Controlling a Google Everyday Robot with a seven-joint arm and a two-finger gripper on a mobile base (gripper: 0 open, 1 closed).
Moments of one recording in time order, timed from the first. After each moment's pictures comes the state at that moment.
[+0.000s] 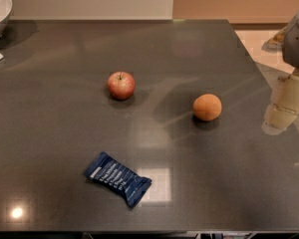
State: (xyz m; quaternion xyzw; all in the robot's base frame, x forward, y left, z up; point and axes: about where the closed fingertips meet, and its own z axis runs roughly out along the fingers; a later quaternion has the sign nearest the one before) arm 0.438 -0.217 0.976 -0.60 0.78 -0.03 0.16
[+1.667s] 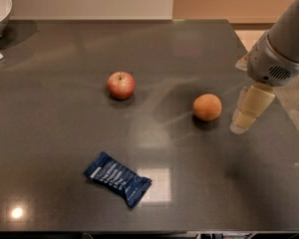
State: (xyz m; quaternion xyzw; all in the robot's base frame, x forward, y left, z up) arm 0.492 -0.200 0.907 -0.59 0.79 0.02 0.16
